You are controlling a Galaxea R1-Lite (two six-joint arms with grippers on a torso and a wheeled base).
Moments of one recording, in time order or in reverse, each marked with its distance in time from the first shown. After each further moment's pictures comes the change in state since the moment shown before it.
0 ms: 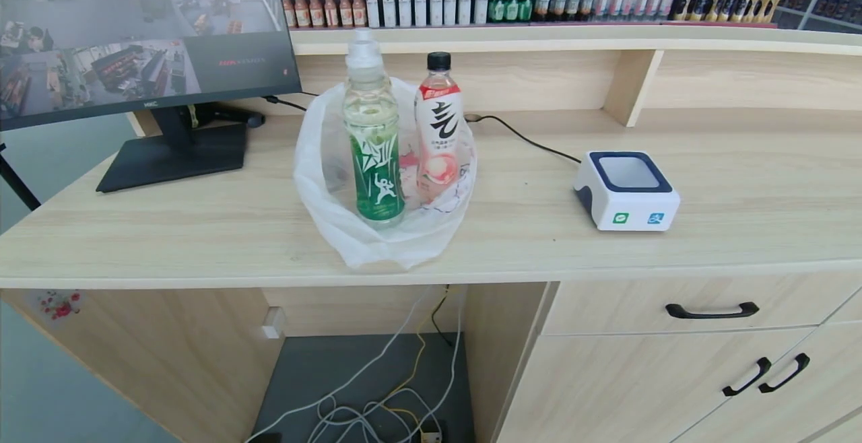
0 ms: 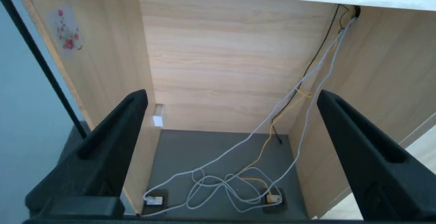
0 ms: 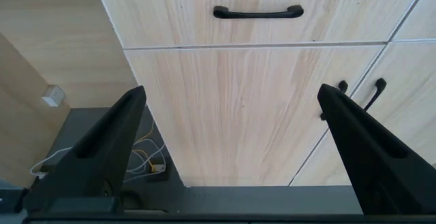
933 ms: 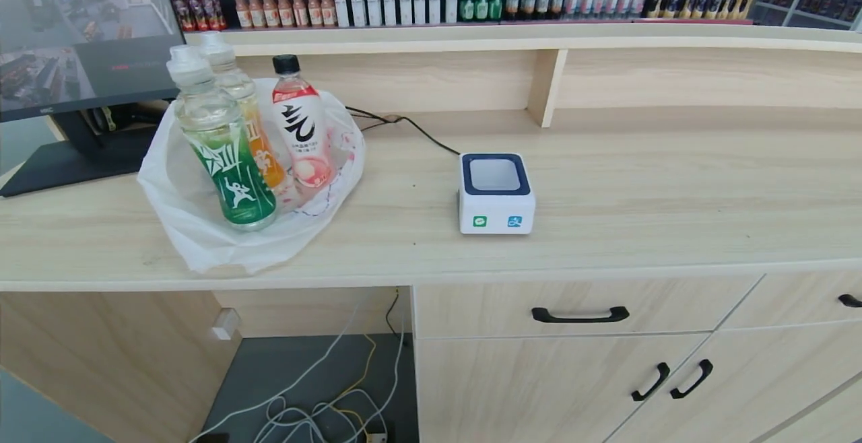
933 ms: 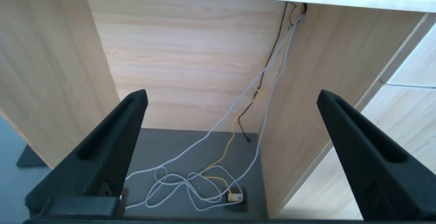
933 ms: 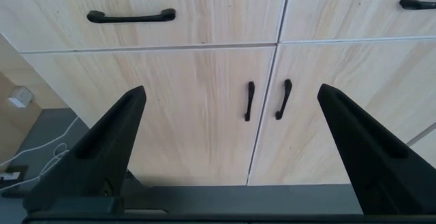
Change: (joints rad) left arm 0.001 0.000 0.000 0.000 0.000 -0.007; right arm 0.000 0.002 -0.001 0.000 0.000 0.004
